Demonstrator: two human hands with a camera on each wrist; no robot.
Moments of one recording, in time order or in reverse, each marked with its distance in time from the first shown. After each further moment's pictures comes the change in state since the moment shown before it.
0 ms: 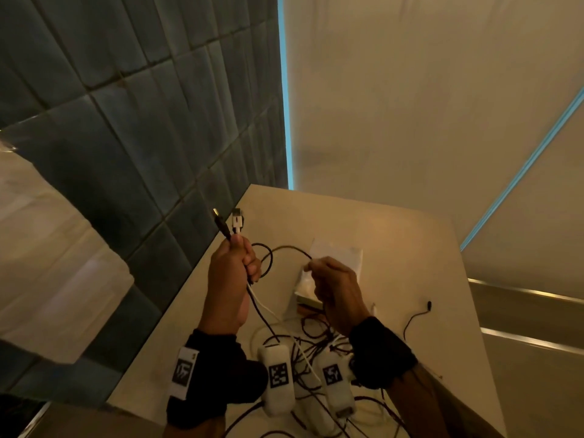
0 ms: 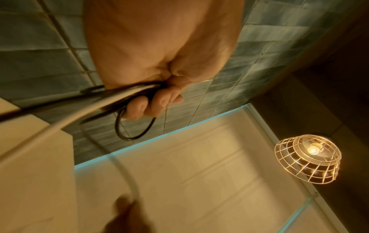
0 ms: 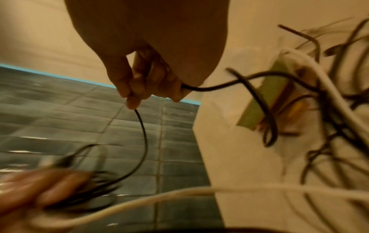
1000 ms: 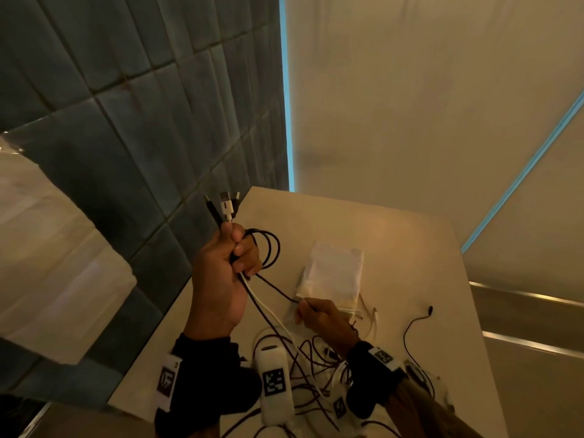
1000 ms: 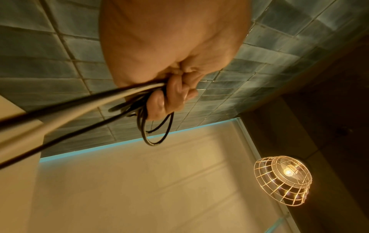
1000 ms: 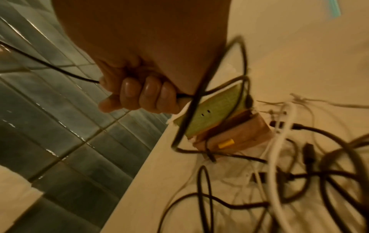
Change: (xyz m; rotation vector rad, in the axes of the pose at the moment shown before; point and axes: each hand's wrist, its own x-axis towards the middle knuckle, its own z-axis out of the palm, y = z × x) left_hand -0.014 0.031 -0.003 -0.323 -0.217 0.033; right_hand 0.007 0.082 -0.022 -0.489 -0.233 -0.025
